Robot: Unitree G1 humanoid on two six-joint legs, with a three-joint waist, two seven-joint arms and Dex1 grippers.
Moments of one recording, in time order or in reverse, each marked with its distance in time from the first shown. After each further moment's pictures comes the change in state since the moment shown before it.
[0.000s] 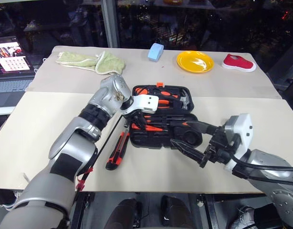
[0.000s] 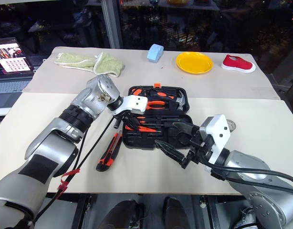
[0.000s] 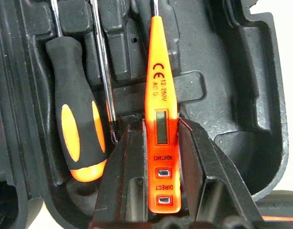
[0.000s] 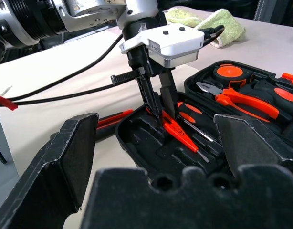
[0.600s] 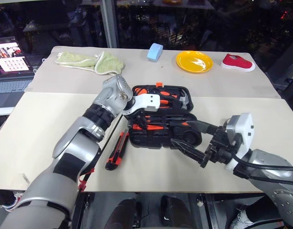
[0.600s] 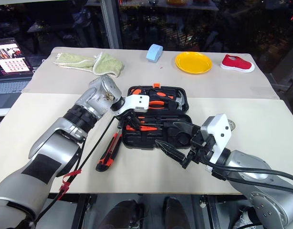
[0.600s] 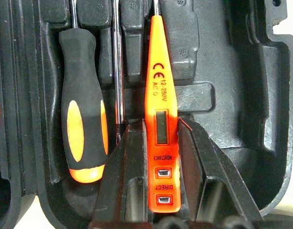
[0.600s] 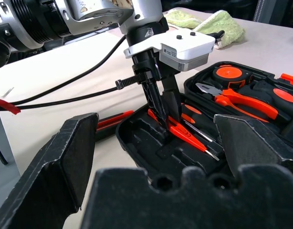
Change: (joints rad) left arm 0.012 -0.009 -0.004 -0.051 0.022 0.172 0.036; right arm -0.010 -0.017 0.001 0.020 0.000 0.000 0.012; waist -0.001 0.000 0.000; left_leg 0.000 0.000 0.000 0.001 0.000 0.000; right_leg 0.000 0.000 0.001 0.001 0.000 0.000
